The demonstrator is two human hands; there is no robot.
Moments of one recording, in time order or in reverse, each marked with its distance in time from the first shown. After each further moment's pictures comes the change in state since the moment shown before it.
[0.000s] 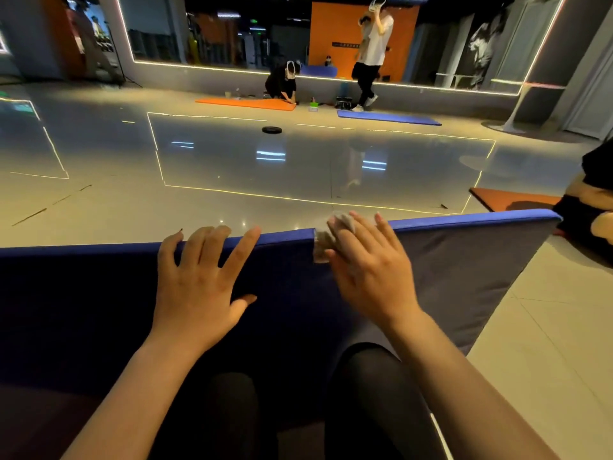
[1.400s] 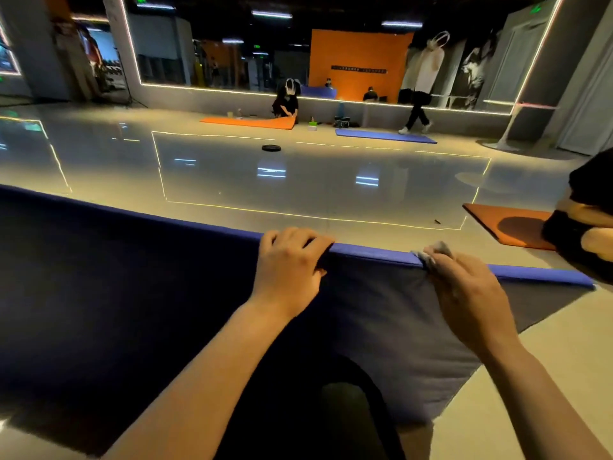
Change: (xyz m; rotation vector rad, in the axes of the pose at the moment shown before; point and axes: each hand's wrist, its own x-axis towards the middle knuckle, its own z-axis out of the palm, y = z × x) left_hand 0.074 0.103 -0.002 -0.384 0.047 0.094; right_hand -0.060 0.112 -0.078 -0.004 -0.011 0.201
